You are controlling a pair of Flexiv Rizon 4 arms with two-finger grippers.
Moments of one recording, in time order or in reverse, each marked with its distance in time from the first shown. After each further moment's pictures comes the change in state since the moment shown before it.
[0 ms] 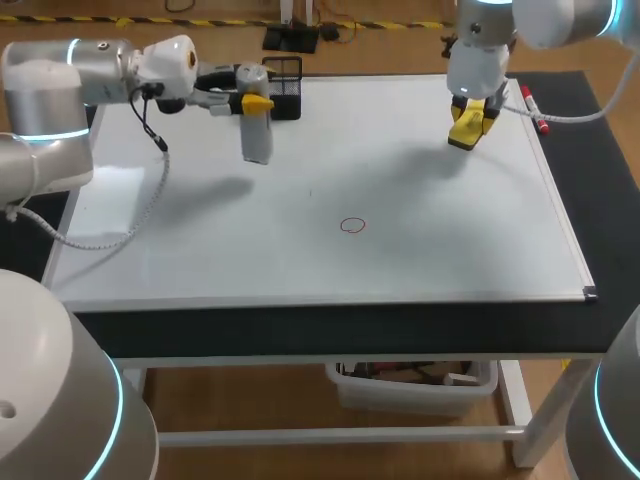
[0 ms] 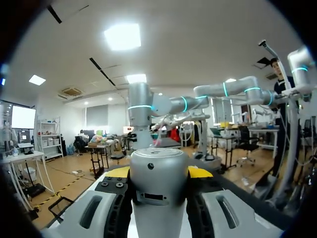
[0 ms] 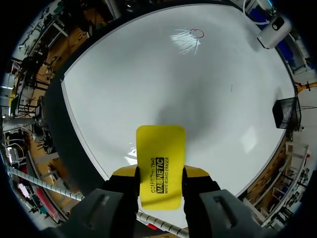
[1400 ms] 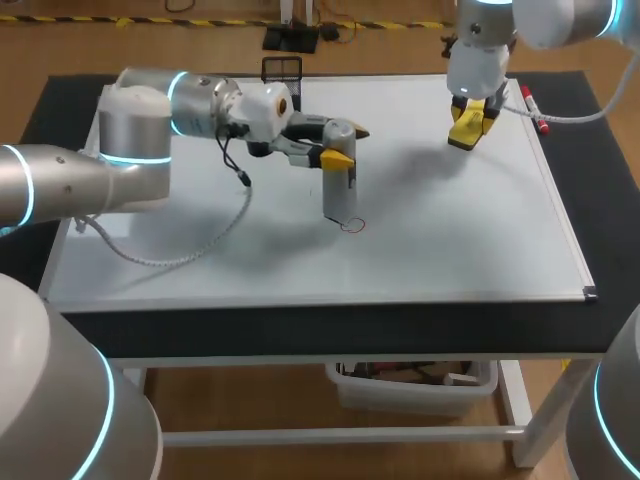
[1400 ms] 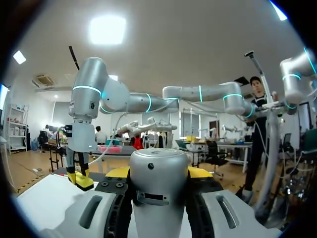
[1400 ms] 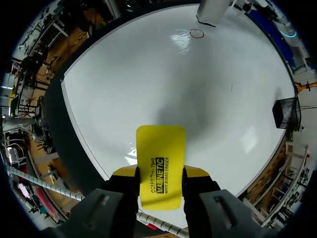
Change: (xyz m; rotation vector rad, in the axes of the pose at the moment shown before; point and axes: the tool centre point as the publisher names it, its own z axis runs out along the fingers) left arm 0.096 0.026 0.136 0.098 0.301 -0.128; right arm 0.000 0.000 0.000 0.000 0.000 0.000
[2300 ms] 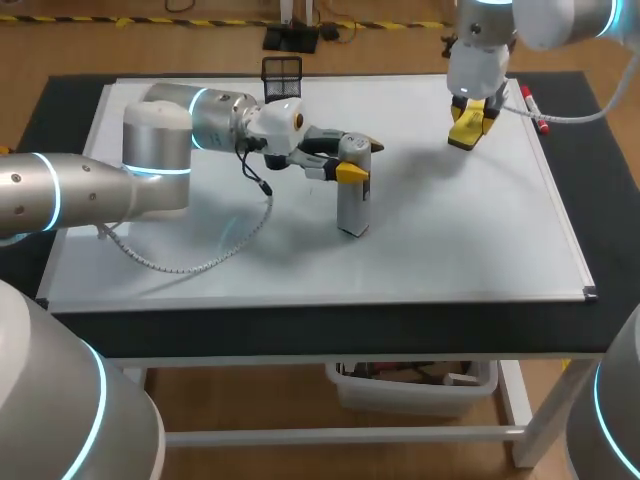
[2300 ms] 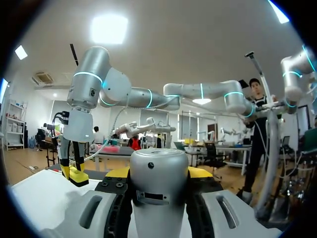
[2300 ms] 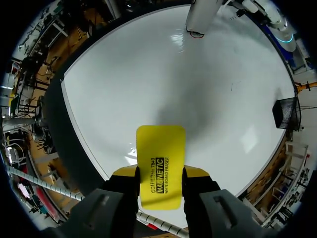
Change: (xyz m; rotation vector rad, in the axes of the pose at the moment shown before) left arm -0.010 0.029 0.016 0.022 0.017 -0.019; right arm 0.000 0.000 0.000 0.000 0.000 0.000
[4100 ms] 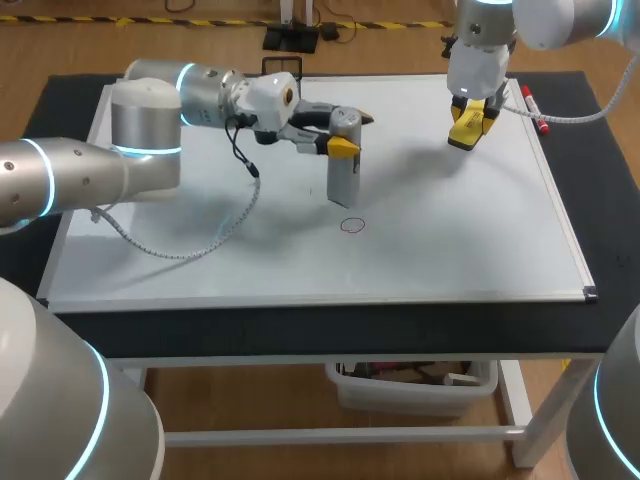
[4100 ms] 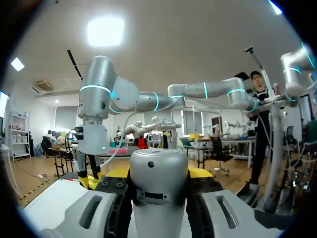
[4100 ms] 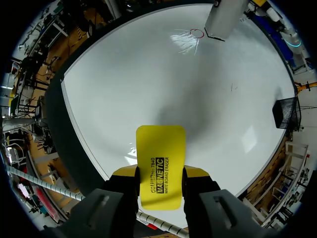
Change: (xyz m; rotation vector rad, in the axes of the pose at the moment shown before) left arm -0.032 -0.030 -0.029 -0.038 -0.054 0.079; right arm 0.000 0.000 0.000 0.000 0.000 0.000
